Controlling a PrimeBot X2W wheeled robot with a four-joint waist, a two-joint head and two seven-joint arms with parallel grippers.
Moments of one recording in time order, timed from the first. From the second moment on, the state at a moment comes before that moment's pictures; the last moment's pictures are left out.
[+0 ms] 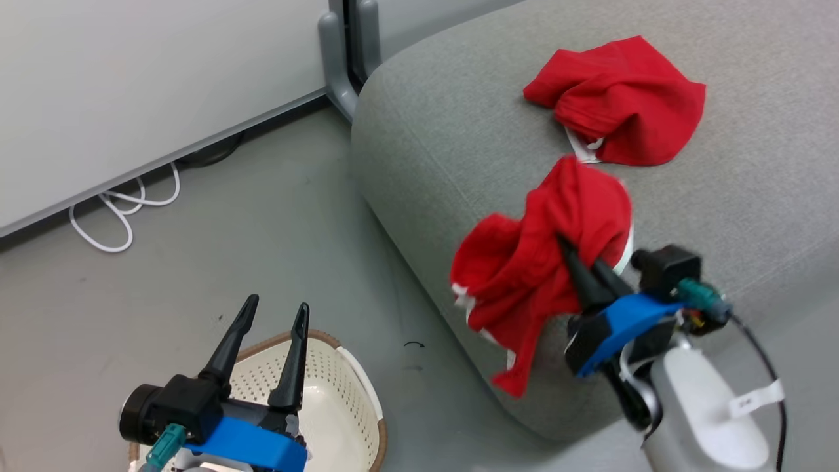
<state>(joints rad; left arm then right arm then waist) -0.06 0.19 -0.25 0.17 -0.27 -0.13 -0.26 -0.41 -0.05 0.19 0.48 0.20 0.13 -0.11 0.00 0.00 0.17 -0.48</state>
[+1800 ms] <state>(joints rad) -0.29 0.26 -0.28 -0.06 -0.18 -0.13 -0.26 -1.09 -0.36 -0.62 0.88 0.06 0.13 -0.07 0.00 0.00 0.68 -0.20</state>
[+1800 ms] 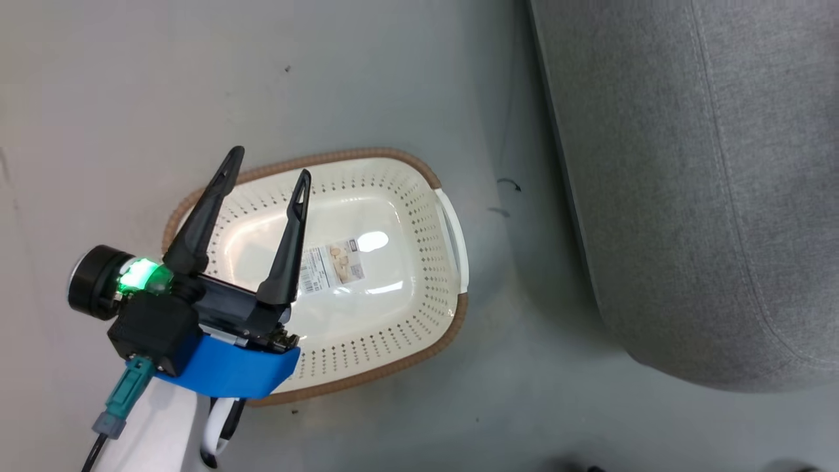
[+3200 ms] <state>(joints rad) -0.04 0.07 -0.07 0.26 -0.27 -0.13 -0.26 -0.20 -0.05 -0.21 0.30 0.06 0.13 -0.13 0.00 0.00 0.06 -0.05</state>
